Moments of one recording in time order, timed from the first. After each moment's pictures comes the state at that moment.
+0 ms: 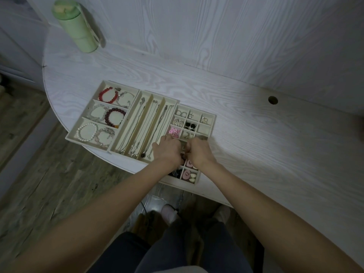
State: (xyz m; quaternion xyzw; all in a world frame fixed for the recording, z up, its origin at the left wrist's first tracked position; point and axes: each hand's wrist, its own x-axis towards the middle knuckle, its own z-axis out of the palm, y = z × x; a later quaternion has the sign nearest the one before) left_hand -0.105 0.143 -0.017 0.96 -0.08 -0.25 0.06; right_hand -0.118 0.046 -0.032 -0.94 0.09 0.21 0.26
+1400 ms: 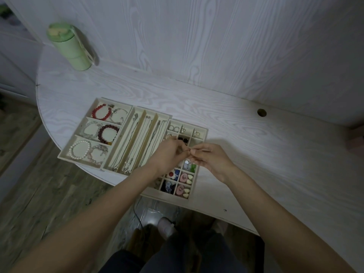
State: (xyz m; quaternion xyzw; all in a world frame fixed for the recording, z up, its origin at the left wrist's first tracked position) left_hand -0.083 0.145 0.025 0.89 -0.20 -0.21 0.35; right_hand -0.121 -0.007 0.017 -0.62 0.24 0.19 0.73
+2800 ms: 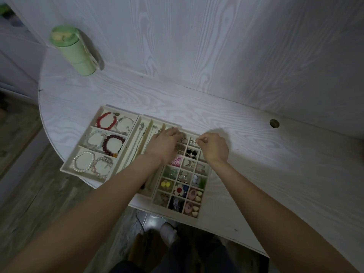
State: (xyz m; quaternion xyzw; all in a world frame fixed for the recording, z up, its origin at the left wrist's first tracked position) left_hand -0.010 0.162 0.005 0.94 -0.22 -0.22 0.12; right_hand -0.039 0.007 -0.018 -0.92 0.21 0.06 0.31
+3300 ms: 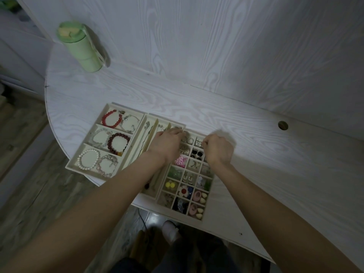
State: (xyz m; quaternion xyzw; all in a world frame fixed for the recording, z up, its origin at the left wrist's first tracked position) left_hand -0.001 0.166 0.001 0.94 -0.23 -0.22 0.10; right_hand -0.033 0.017 -0.032 -0.97 0.19 0.09 0.15
